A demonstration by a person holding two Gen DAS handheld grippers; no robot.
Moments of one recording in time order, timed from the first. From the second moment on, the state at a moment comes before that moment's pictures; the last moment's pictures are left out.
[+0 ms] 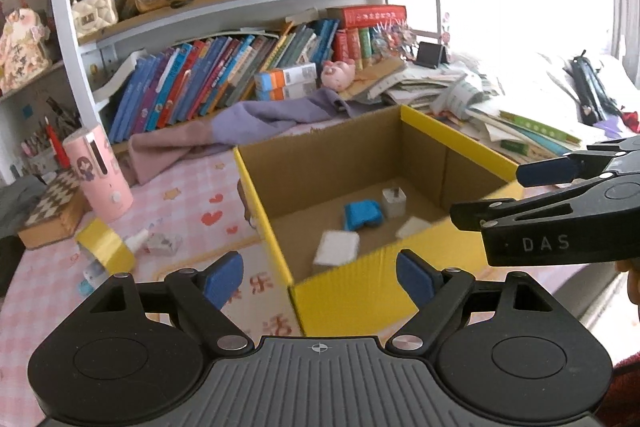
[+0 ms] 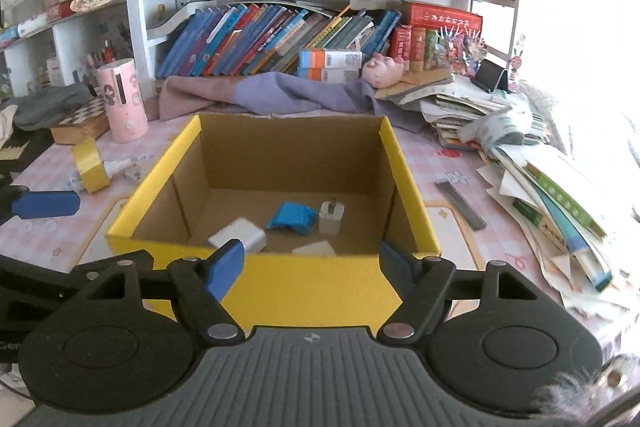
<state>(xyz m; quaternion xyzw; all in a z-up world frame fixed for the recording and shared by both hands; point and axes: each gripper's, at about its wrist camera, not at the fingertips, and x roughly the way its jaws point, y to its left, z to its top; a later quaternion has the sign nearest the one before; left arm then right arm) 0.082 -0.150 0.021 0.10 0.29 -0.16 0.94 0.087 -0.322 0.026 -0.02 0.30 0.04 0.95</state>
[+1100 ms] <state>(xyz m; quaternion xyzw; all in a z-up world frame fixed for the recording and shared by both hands) 0.009 -0.041 0.003 0.08 0.33 -0.14 0.93 0.002 -0.216 0.002 -0.03 0.36 0.03 0.93</state>
